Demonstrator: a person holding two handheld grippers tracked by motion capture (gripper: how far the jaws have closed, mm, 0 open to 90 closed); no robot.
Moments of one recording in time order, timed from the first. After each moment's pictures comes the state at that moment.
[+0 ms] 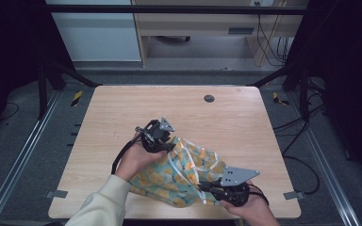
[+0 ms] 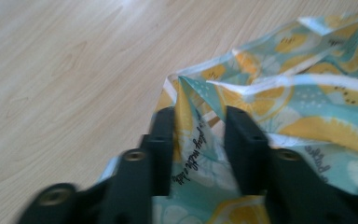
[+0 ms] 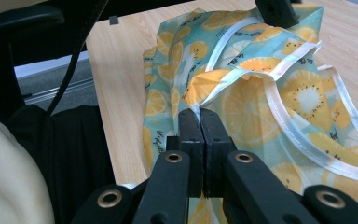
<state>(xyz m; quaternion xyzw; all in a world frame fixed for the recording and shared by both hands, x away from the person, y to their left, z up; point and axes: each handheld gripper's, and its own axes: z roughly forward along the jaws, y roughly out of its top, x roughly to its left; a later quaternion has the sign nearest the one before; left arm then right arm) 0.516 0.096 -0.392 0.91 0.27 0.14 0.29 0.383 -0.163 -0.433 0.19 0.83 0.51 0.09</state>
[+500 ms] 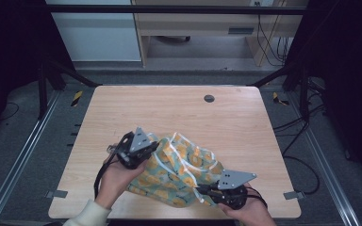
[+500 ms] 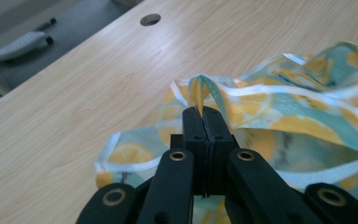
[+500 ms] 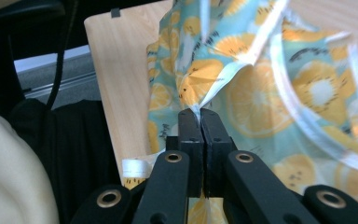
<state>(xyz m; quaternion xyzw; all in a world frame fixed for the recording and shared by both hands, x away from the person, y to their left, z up) 0.439 0.157 -0.377 0.85 0.27 0.24 0.40 0.377 -0.157 -0.437 0.19 0.84 0.50 0.09</state>
